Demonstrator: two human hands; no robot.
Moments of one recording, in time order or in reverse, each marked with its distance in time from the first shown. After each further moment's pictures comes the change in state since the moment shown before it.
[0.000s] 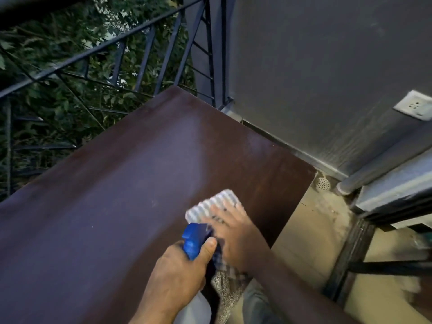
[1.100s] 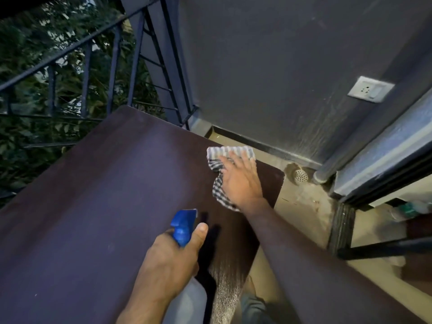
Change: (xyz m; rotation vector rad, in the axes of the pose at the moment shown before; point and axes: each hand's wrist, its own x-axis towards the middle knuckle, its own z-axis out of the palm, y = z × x) left_hand 0.055 0.075 0.024 0.003 -0.007 0.127; right_hand 0.079 0.155 -0.023 0.101 0.207 0.662
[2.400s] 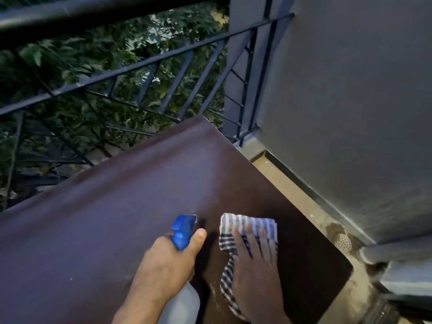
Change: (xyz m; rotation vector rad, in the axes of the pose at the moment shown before) left_hand 0.070 -0.004 -0.074 -0.178 0.193 -0.285; right_hand -0.056 -0.068 0.019 -0.183 -0.165 -0.279
